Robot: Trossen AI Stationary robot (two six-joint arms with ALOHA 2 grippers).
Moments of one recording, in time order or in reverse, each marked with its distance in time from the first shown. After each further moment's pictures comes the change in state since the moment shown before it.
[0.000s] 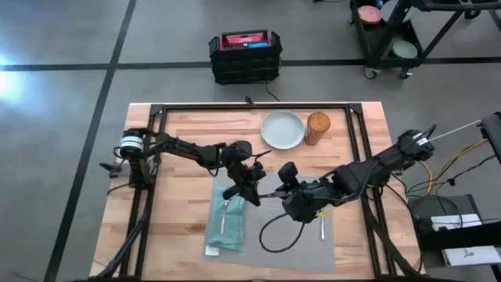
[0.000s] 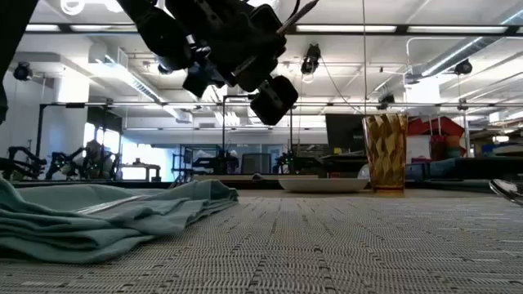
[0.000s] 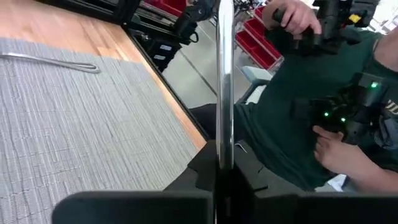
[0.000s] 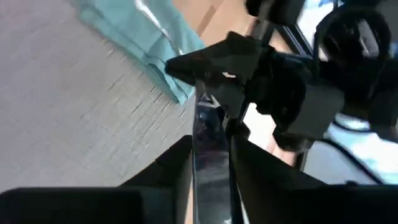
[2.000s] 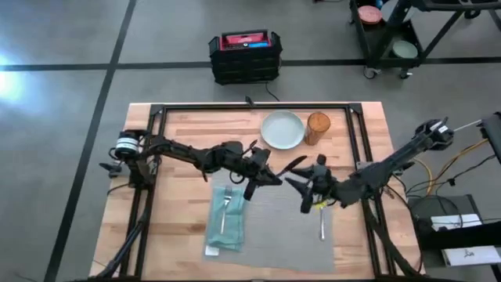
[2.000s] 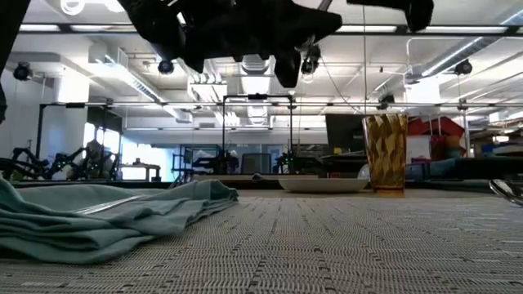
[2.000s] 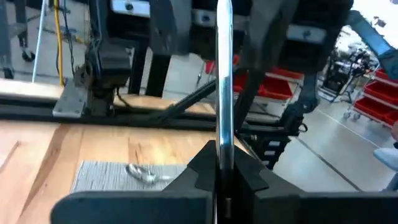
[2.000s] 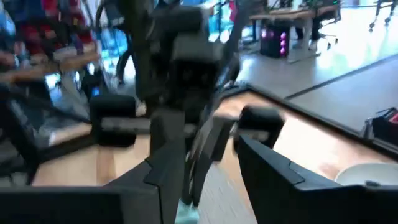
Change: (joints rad) left arm -0.056 -0.037 0.000 0.339 -0.601 0.015; right arm 0.064 -0.379 -0.734 1.106 0.445 0.703
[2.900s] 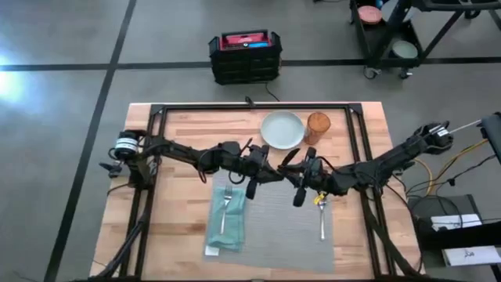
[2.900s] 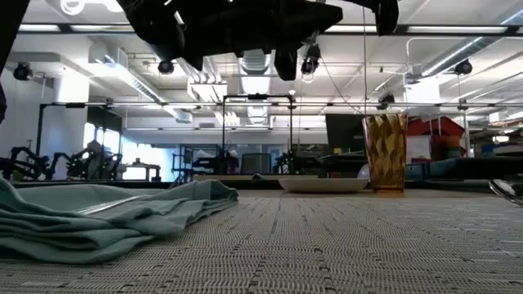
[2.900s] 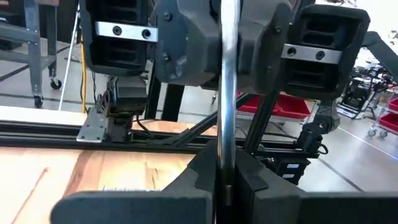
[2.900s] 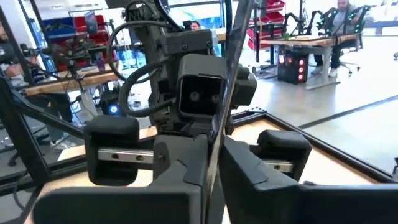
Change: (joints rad) left arm -0.006 -0.002 -0.011 0.067 -0.084 0.025; right arm -0.127 0.075 -0.043 0.308 -0.198 -0.206
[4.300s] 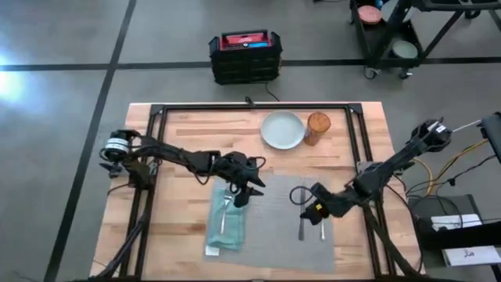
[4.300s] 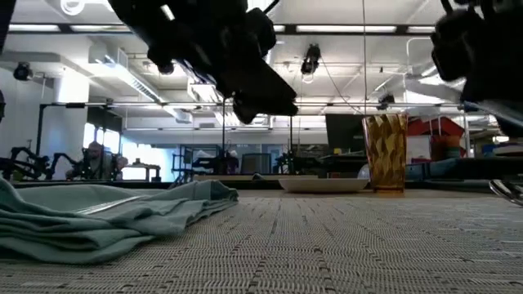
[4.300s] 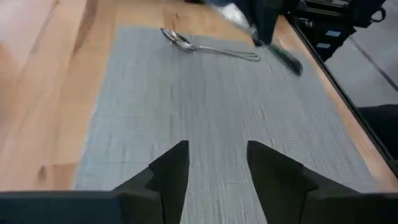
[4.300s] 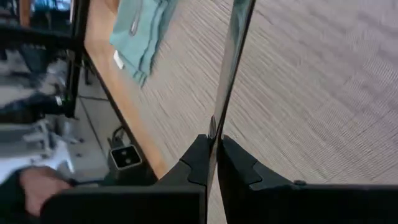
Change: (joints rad) left arm -0.060 -0.060 -0.042 -0.590 -0.078 0.120; right arm 0.218 0.010 -0.182 -0.520 -0.473 1.483
